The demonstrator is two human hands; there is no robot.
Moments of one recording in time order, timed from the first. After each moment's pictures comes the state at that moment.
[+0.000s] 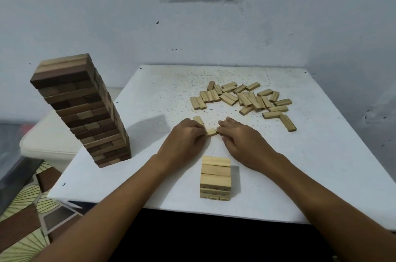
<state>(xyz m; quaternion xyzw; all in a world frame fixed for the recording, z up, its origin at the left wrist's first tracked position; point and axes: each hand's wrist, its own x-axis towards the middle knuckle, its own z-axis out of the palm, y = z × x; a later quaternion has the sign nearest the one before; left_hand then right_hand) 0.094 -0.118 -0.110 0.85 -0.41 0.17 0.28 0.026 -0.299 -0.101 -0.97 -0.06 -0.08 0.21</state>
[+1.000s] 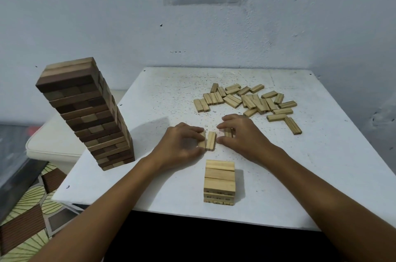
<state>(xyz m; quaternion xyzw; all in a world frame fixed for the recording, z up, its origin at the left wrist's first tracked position) 0.099 -0.090 -0.099 0.85 -0.35 -0.01 0.40 0.048 -0.296 -0.093 -0.95 -0.01 -0.09 0.29</state>
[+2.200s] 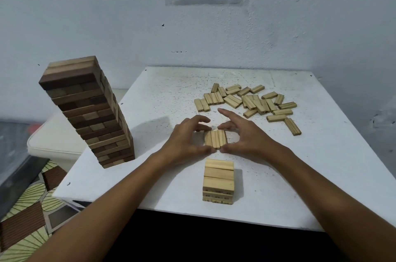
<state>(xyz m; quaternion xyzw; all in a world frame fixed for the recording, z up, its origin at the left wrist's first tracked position) 0.100 -0.112 -0.096 0.86 -0.31 -0.06 0.40 0.039 -0.309 -0.090 -0.90 -0.02 0.01 0.44</state>
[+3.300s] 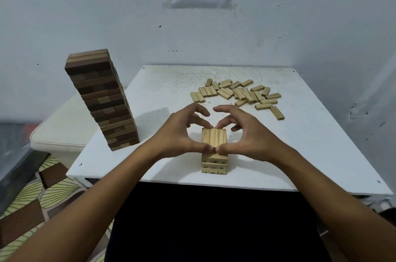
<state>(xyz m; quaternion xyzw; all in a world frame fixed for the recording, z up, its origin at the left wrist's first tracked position) 0.036 -0.081 -0.035 0.83 -0.36 -0.11 0.42 -0.042 -0.276 -0.045 -0.90 -0.05 -0.05 0.43</state>
